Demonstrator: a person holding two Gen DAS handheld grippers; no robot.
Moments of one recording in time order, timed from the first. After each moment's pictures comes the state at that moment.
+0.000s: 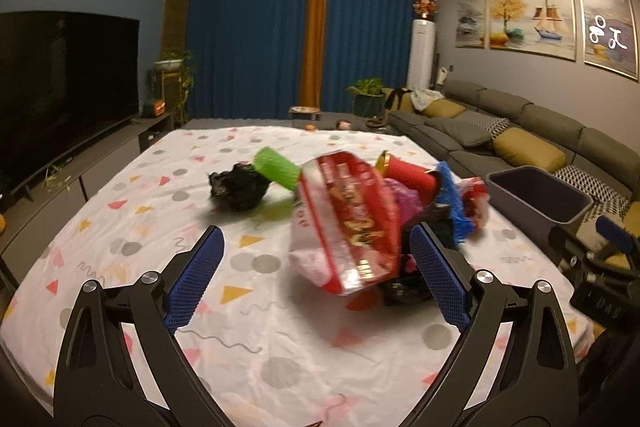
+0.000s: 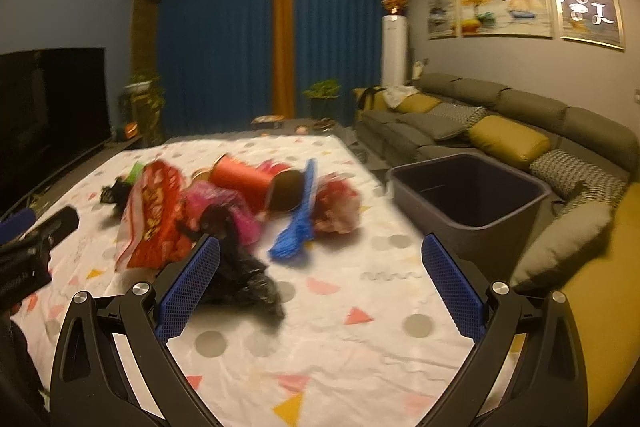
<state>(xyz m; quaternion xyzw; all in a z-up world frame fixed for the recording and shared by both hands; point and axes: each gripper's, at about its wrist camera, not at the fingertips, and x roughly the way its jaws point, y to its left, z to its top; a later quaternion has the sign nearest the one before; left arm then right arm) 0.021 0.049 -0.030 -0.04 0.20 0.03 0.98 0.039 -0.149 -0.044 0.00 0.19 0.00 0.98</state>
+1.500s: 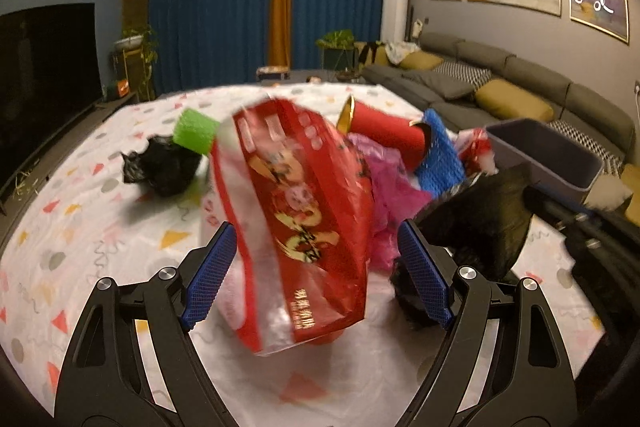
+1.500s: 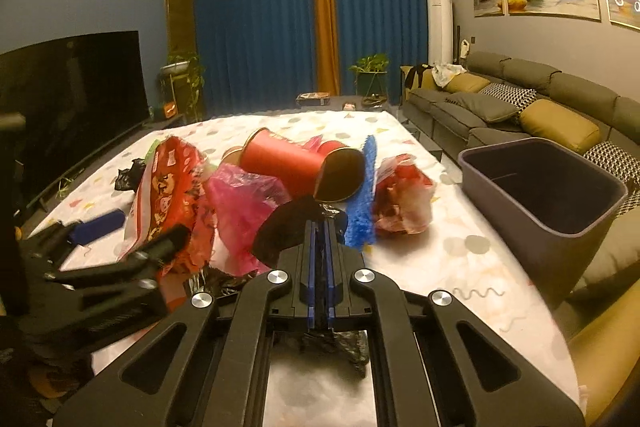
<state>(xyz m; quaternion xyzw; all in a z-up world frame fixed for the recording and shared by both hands) 0.117 0.006 -0.076 -0.01 0.28 -0.03 0.96 0.107 -0.137 -0.068 0.01 0.23 0.08 0.97</state>
